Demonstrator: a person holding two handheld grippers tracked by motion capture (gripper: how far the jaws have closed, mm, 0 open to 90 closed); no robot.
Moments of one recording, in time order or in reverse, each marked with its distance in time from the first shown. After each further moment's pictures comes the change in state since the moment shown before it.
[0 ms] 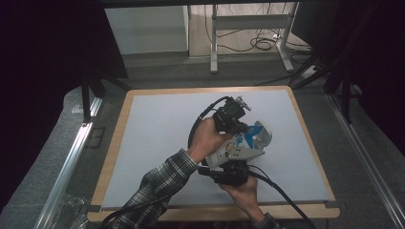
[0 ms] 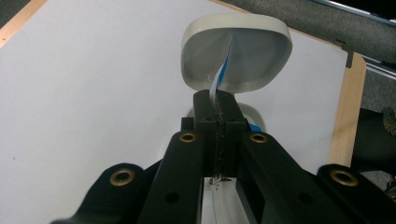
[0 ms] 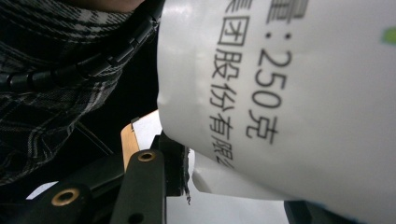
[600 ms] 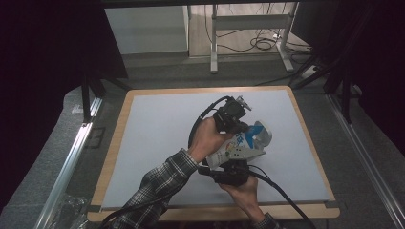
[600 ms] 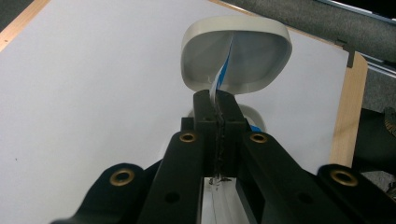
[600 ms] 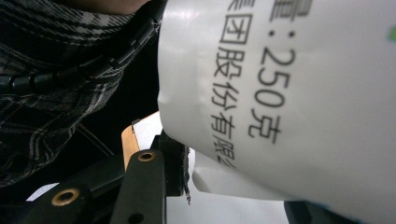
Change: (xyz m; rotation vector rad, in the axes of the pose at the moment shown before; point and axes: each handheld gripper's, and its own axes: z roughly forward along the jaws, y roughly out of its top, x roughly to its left) left arm -0.001 0.002 0.000 -0.001 0.005 0.006; right arm 0.000 0.001 0.000 -0.008 -0.001 -0.004
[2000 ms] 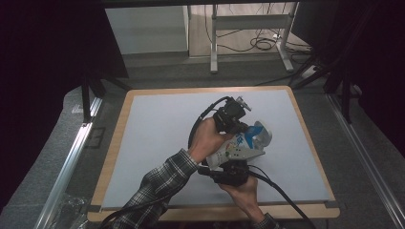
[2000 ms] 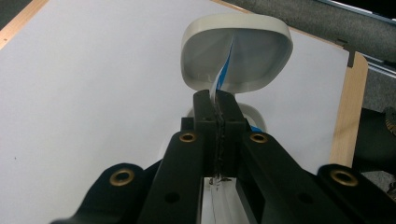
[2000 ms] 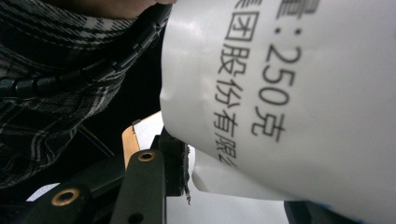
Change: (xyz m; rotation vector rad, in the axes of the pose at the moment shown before) left arm 0.000 -0.001 0.001 0.001 0.001 0.000; right arm 0.001 0.000 0.000 -0.002 0.004 0.005
